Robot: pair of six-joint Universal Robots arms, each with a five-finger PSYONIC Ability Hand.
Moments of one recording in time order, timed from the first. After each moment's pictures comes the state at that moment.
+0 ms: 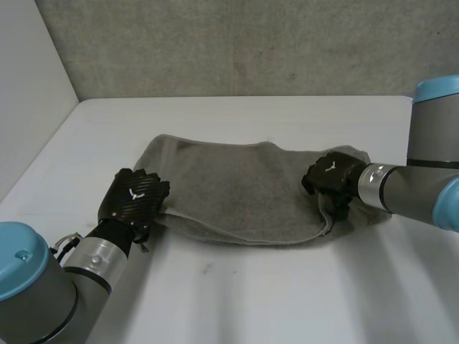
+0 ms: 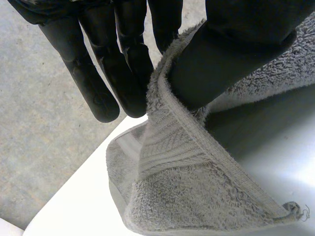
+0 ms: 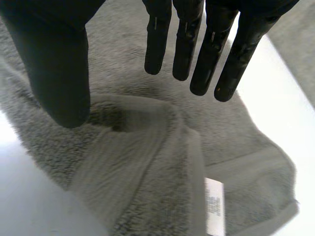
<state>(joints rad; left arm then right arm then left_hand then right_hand) 4.27 -1.76 -2.06 3.72 -1.50 3.63 1.86 -0.91 1.11 0.46 1.23 2.27 1.20 1.22 1.22 1.22 1.04 0.47 0.55 0.55 0.55 0.35</state>
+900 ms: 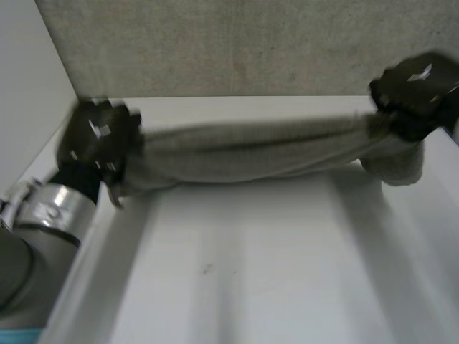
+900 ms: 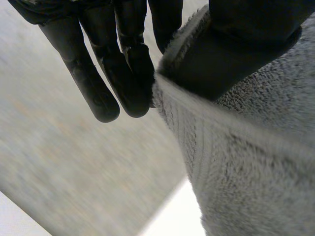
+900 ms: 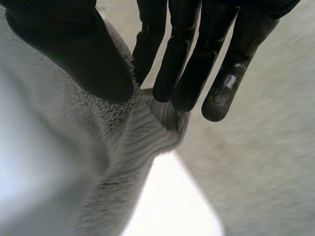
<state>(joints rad) 4.32 -1.52 -1.92 3.64 -1.50 3.63 1.74 -1.51 1.30 0.38 1.28 2.48 1.20 1.22 1.22 1.22 1.04 0.92 1.17 1.18 1.19 0.96</state>
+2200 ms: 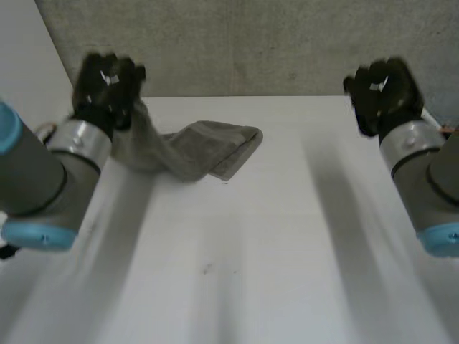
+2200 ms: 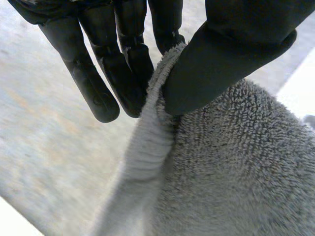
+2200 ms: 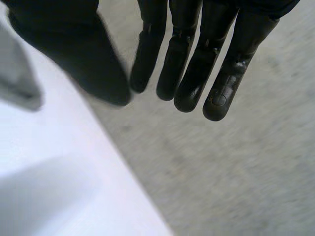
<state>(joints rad) 4.32 -1.83 -1.57 3.59 -1.52 3.63 1.93 -1.31 1.52 -0.28 1.56 2.50 1.20 1.22 1.22 1.22 1.04 0.81 1.01 1.02 1.03 0.85</state>
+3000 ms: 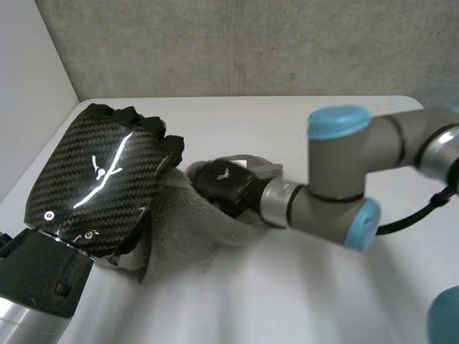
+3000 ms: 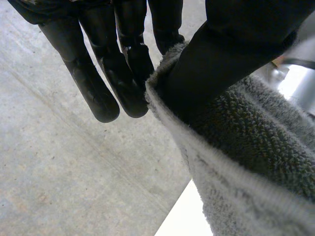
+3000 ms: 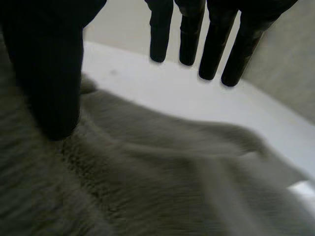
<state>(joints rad) 4.03 -1.15 -2.01 3.39 -1.52 3.64 2.18 -0.74 0.93 0.21 0.94 2.78 1.20 1.22 1.22 1.22 1.04 0.37 0.42 0.41 0.41 0.23</state>
